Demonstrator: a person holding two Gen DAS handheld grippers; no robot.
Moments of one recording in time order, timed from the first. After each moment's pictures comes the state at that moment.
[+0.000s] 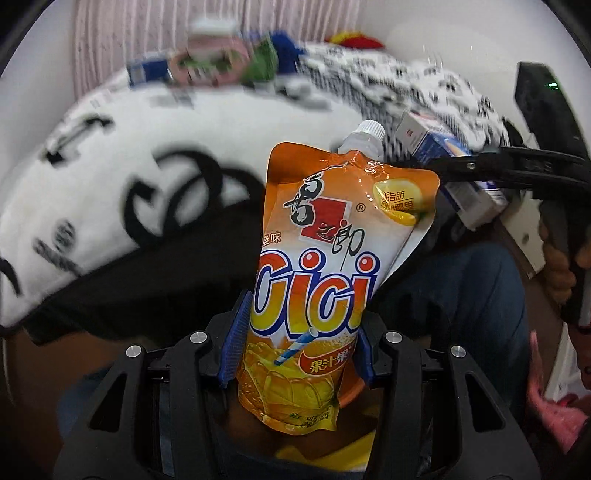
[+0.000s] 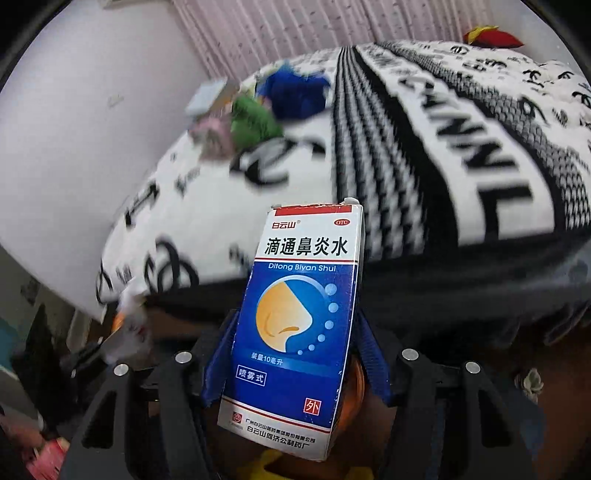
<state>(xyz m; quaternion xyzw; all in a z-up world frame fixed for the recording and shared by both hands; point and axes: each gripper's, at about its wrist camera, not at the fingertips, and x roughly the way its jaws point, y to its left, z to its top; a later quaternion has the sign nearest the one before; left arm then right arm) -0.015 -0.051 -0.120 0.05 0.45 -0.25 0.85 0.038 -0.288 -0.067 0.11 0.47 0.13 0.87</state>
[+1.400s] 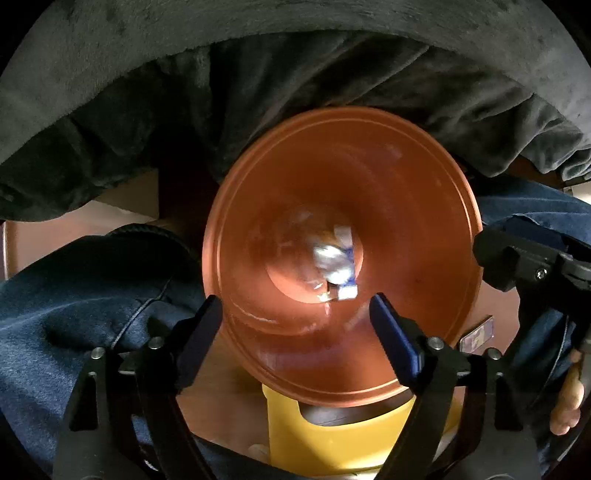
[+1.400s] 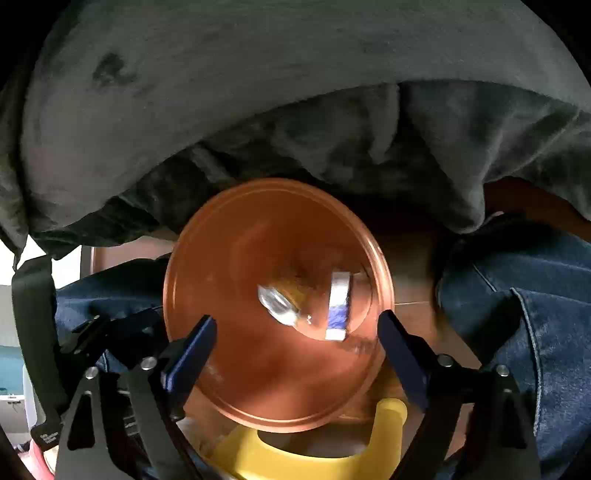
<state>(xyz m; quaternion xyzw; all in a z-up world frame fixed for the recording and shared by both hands) 0.045 -0.087 -0.294 0.05 0.69 -0.11 0.72 0.076 -0.271 -0.278 0.16 0.65 0.08 0.73</state>
